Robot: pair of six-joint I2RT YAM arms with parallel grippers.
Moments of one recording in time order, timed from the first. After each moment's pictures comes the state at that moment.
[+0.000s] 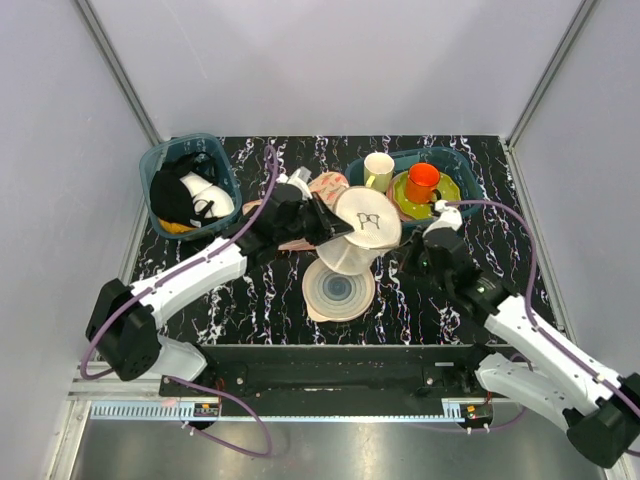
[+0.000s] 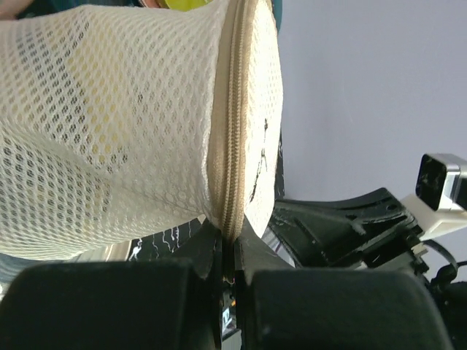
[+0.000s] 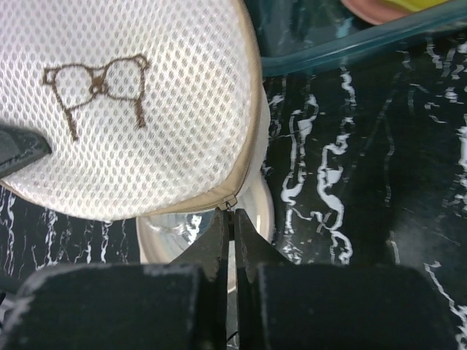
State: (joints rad) left arm -0.71 1.38 1.05 -0.09 0.18 -1.08; right arm 0.66 0.89 0.73 -0.36 0.25 0.69
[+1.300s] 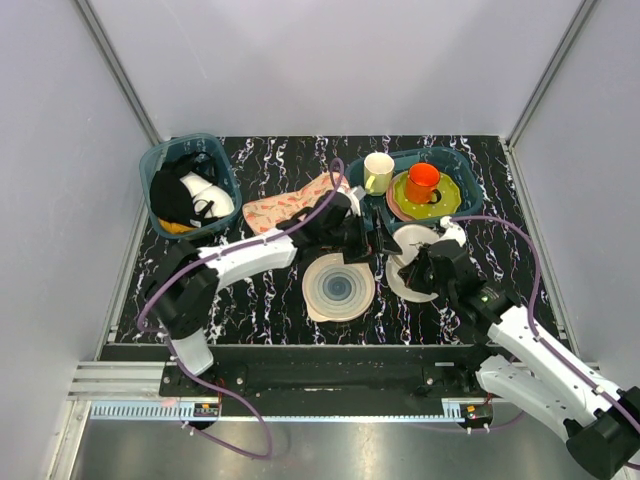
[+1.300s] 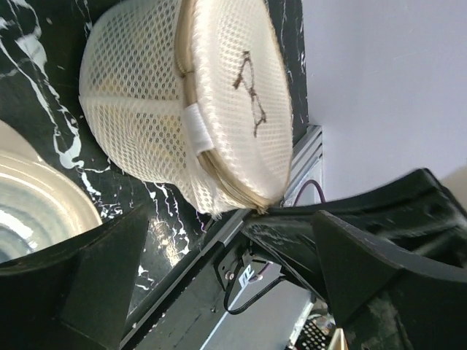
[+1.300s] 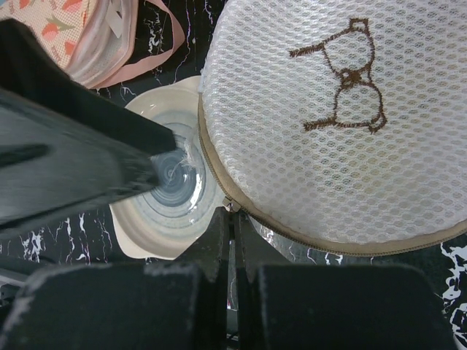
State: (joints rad) left arm -0.83 1.72 1.22 -0.05 0.38 -0.98; right arm 0.60 0.79 0.63 -0.48 0.16 0.75
